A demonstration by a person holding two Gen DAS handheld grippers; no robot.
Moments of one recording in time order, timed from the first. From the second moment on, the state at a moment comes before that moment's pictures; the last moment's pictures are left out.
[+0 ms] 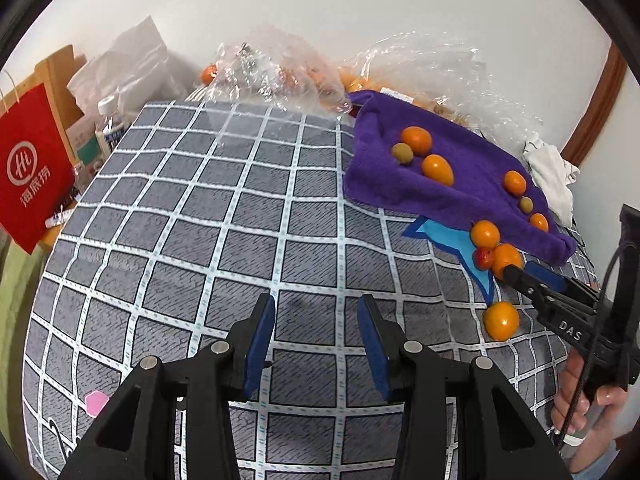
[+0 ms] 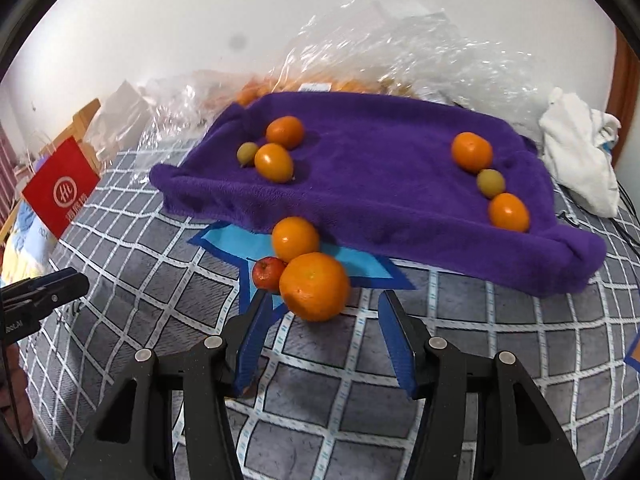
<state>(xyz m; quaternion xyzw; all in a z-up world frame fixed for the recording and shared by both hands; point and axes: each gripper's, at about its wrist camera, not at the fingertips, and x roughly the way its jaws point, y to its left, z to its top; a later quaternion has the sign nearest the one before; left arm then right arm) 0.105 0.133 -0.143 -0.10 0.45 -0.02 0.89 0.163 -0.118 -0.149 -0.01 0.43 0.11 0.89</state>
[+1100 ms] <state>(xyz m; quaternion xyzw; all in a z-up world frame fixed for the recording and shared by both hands) 0.108 0.034 -0.132 -0.07 0.45 -0.12 0.88 0.119 -0.235 -0.154 -0.01 0.41 0.03 0.91</state>
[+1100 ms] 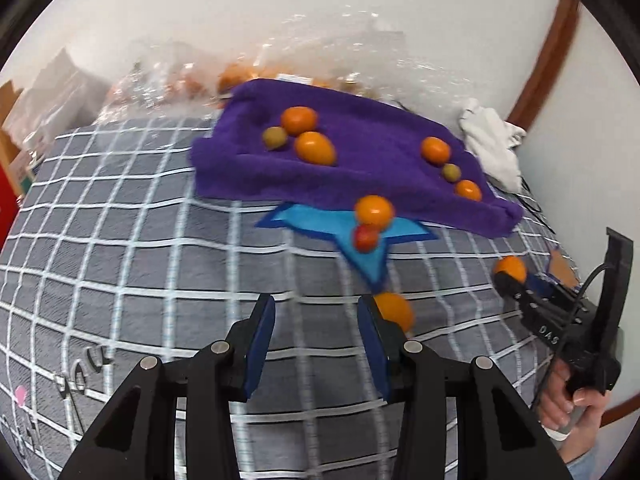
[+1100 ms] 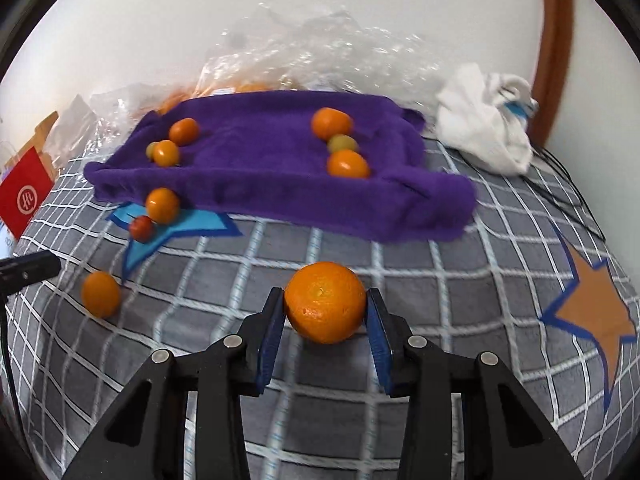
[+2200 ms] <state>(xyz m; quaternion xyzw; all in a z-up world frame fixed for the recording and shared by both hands) 0.118 0.003 -0.152 -0.02 0.45 -0.07 0.89 0.111 -0.267 -0.160 0.06 0.41 0.06 0.91</state>
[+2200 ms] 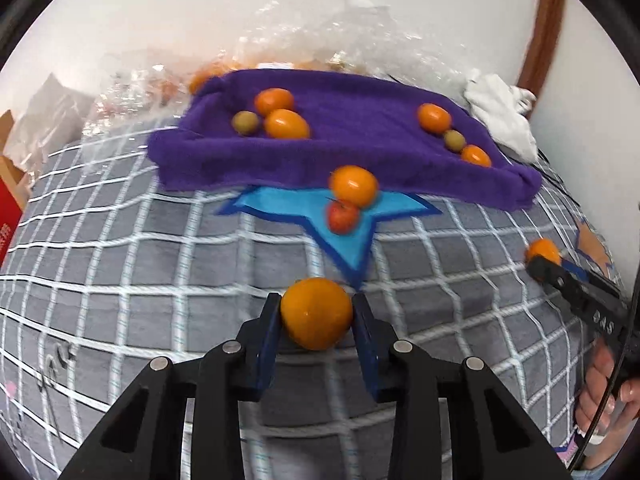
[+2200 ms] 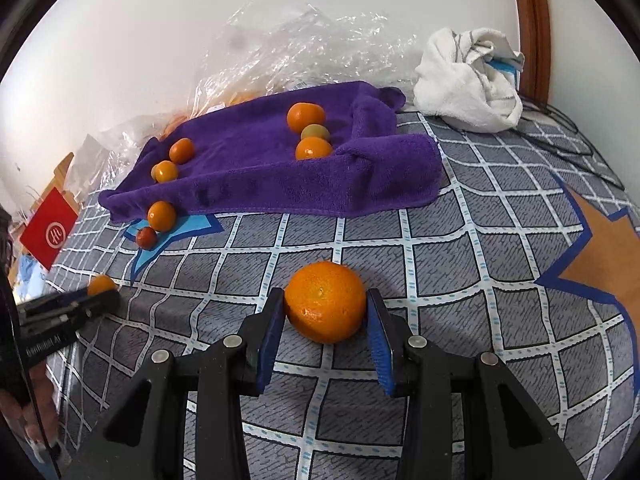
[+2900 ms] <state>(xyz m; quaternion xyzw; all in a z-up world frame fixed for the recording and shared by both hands) 0.131 0.051 -0.166 -0.10 0.41 -0.08 0.90 0.125 -0.234 -0.163 0.06 0.42 0.08 0.90</state>
